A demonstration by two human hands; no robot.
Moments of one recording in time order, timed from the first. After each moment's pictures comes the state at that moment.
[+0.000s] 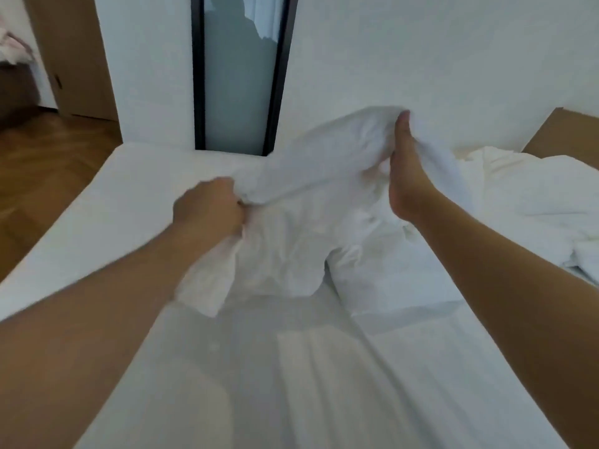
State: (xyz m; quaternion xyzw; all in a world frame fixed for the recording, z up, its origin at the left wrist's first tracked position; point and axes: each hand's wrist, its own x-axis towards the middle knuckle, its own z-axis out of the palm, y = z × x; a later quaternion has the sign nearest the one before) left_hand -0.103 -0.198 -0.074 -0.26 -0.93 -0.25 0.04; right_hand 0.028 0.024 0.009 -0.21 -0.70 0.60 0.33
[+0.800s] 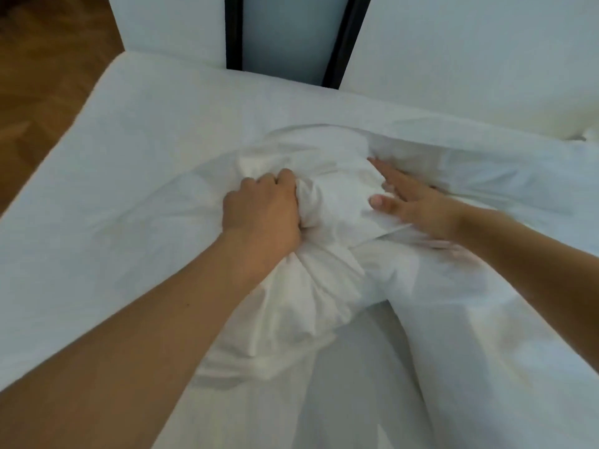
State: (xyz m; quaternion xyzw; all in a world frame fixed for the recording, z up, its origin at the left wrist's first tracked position) left_hand -0.266 -0.083 -0.151 -0.27 -0.96 -0.09 -0.02; right_hand -0.193 0.161 -0.135 -0.14 -0.94 0.29 -0.13
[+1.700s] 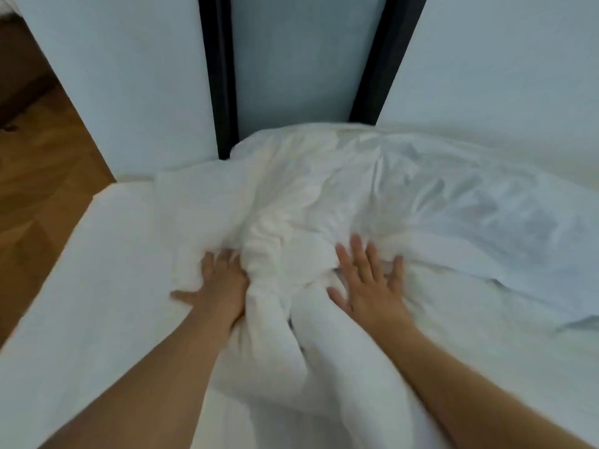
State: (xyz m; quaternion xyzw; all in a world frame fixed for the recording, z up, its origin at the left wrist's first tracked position) left_hand -0.514 -0.016 -0.200 -0.11 -0.96 -0.14 -0.23; right_hand -0.391 0.183 -0.223 -0.17 -0.98 -0.06 0.02
